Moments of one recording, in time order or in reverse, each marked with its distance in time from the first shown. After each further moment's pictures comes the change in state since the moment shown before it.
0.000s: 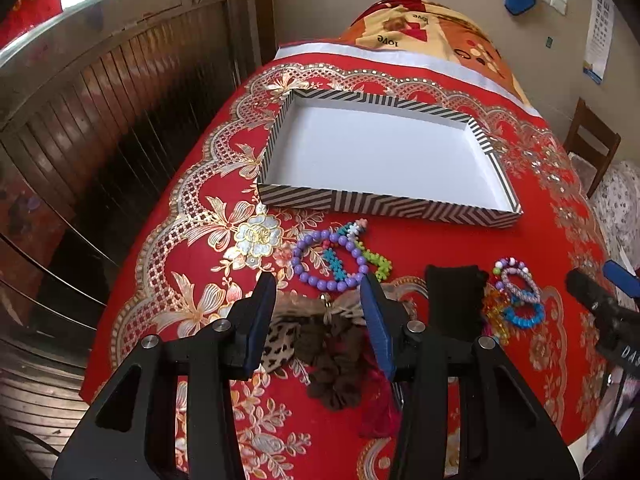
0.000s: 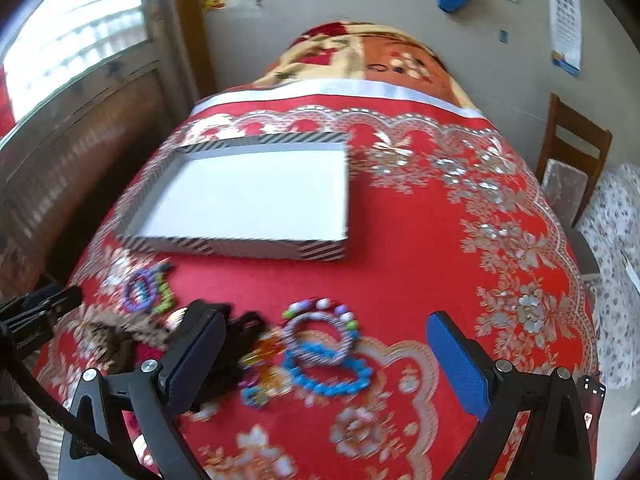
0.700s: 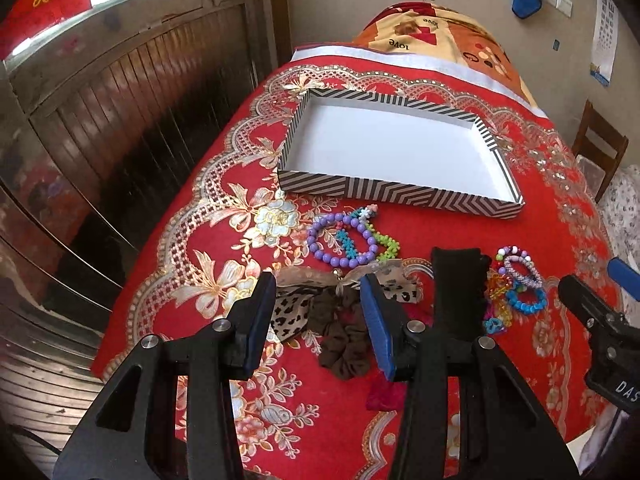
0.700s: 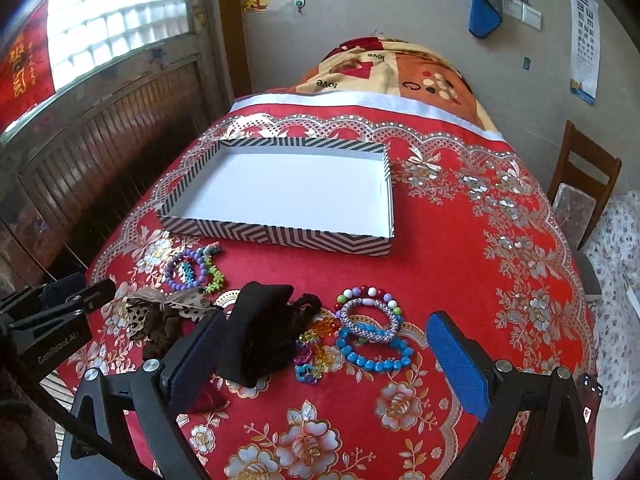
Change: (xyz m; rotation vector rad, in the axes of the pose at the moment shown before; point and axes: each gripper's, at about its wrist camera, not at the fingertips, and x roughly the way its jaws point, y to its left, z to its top) left arm -0.021 0.000 -0.023 -0.030 -0.010 0.048; right arm -0.028 0.042 -0.014 -0.071 -0.028 0.019
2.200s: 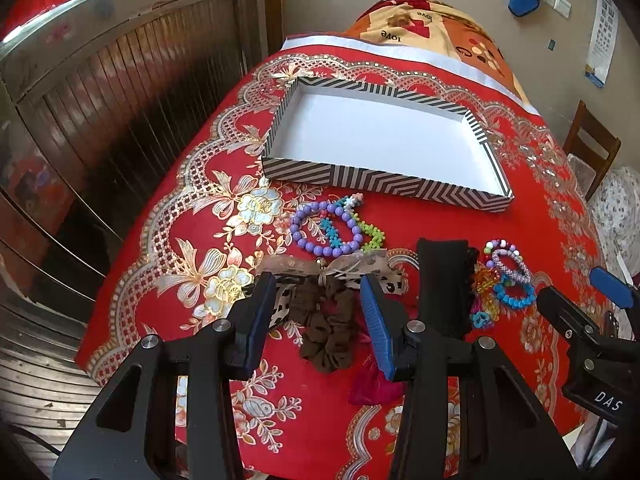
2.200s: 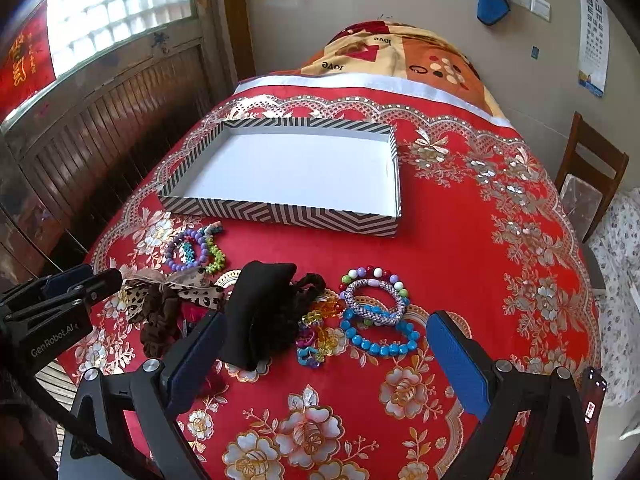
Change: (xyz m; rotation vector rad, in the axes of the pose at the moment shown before) left arm 0.005 -0.005 -0.003 -0.012 0.034 -0.045; right arm 0.010 -0.001 -0.005 -0.003 0.060 0.012
